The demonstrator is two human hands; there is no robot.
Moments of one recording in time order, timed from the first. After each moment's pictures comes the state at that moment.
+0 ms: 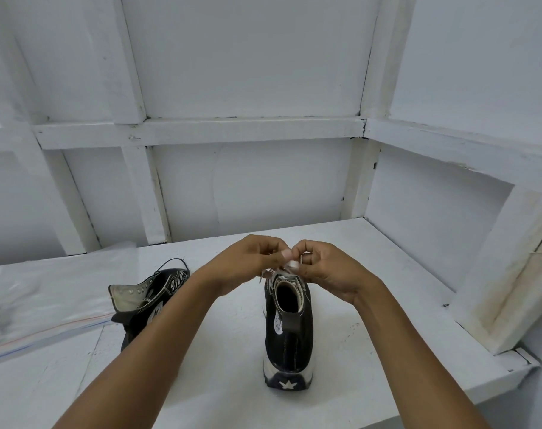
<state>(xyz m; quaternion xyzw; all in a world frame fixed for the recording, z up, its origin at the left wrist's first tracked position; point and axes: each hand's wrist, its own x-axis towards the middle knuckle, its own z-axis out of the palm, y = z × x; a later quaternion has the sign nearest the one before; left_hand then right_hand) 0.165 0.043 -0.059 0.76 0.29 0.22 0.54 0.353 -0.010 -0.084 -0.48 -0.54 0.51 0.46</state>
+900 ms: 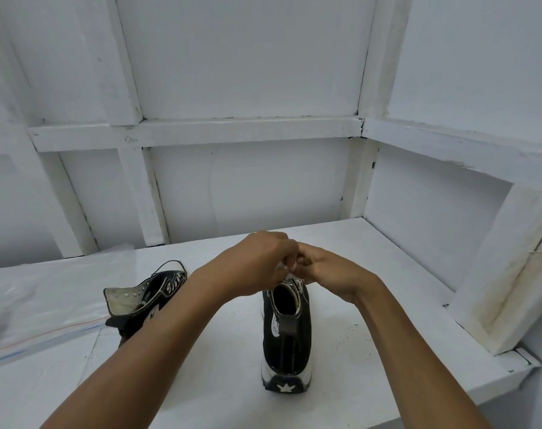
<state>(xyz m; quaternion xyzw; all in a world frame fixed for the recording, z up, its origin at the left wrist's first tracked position) 0.180 0.031 -0.038 0.95 0.27 0.14 0.06 0.354 -0.008 -0.079 -0.55 -0.63 0.43 0.34</state>
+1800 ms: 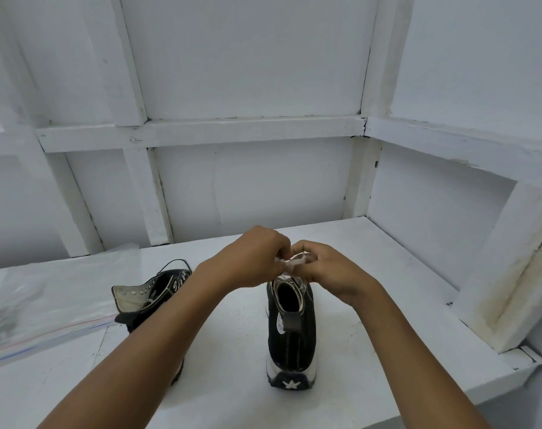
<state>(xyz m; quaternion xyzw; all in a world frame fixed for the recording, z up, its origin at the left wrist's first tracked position) 0.178 0.037 -0.038 0.92 0.35 0.14 0.09 0.346 -0.012 -0.083 -0.54 -0.58 0.45 0.42</state>
